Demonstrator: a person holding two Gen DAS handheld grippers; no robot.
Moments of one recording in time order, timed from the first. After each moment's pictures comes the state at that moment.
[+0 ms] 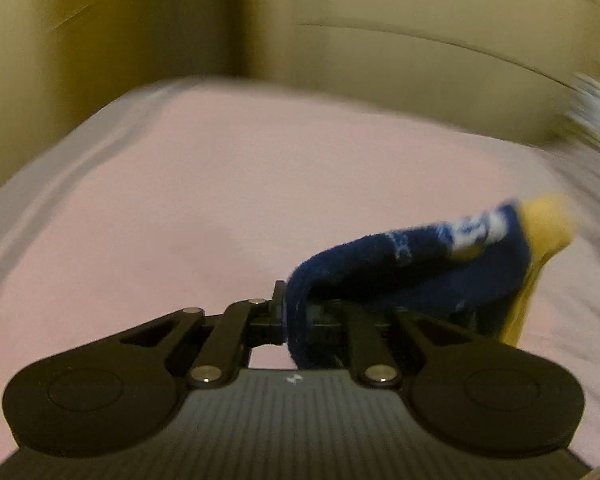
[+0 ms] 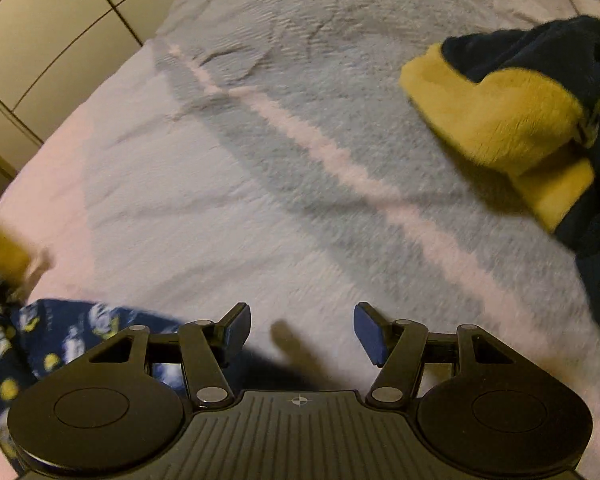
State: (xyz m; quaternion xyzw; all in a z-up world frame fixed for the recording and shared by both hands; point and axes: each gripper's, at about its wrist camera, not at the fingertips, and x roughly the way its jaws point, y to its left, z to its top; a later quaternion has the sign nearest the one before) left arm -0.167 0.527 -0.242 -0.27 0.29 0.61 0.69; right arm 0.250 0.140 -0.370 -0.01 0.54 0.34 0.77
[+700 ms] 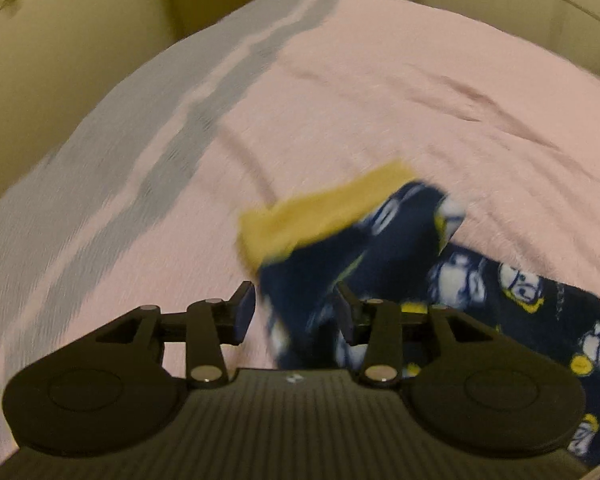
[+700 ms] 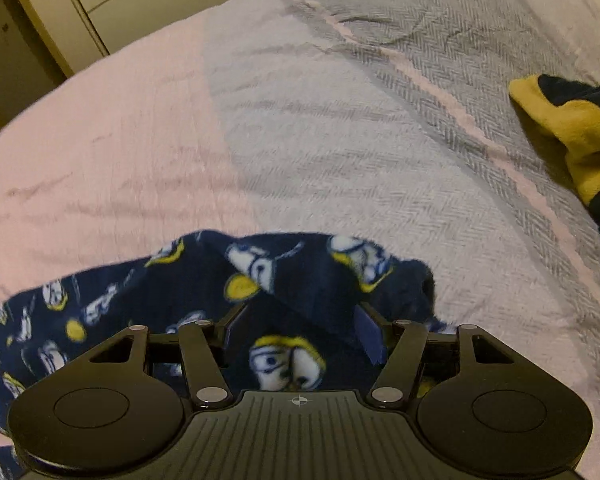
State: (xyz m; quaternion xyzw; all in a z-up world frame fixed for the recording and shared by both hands) left arm -0.413 0.493 -0.309 -0.24 0.38 0.60 0.66; right arm 0.085 0.162 -0.337 -0.14 0.49 0.41 0.76
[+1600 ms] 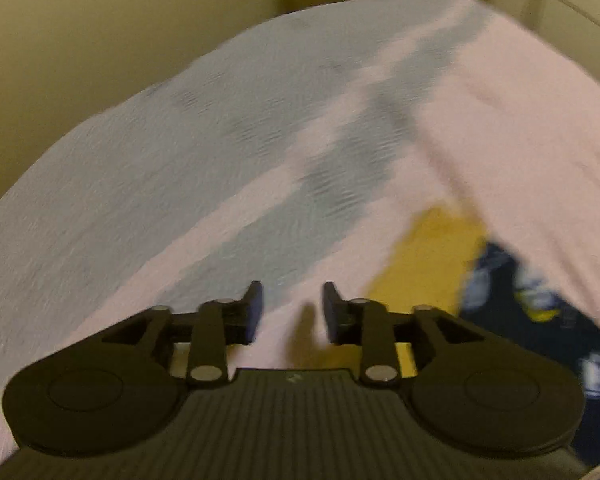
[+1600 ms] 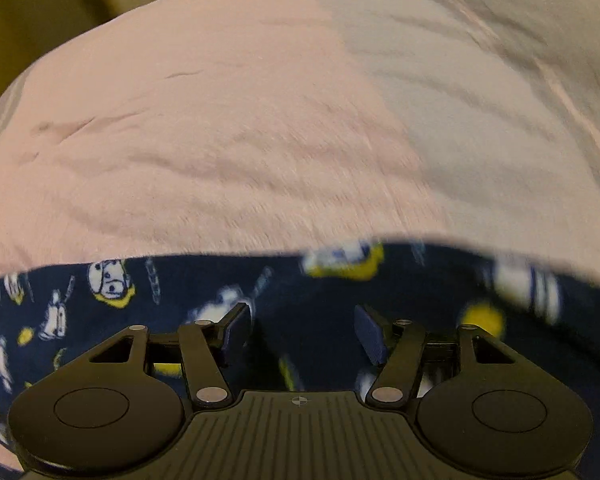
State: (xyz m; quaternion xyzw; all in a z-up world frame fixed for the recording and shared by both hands) left arm -0.554 0.551 -0.332 -0.33 0.33 0.65 0.60; right arm 0.000 0.303 -0.369 -0.22 0.47 0.47 0.71
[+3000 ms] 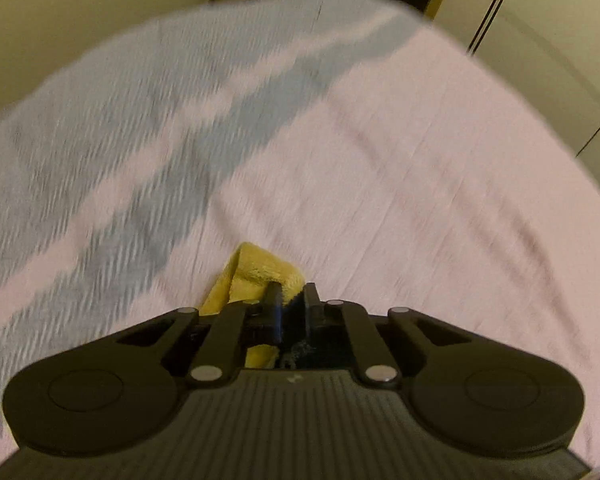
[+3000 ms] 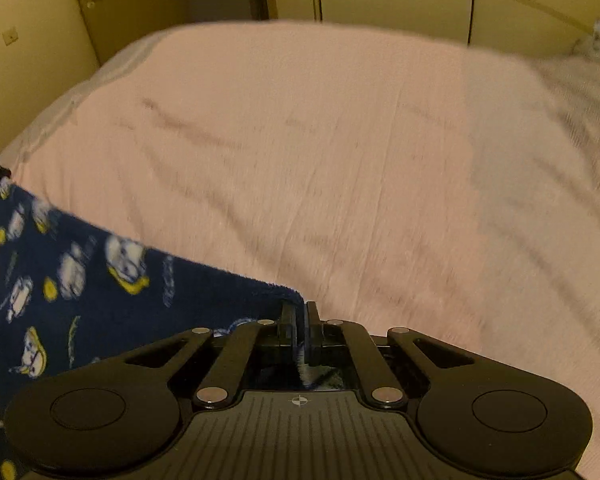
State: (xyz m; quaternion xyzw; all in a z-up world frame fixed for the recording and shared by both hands) left arm -0.454 0.645 -0.314 -0.40 0.24 0.62 0.64; right arm 0.027 0.356 -0.358 -0.27 0.34 0.64 0.64
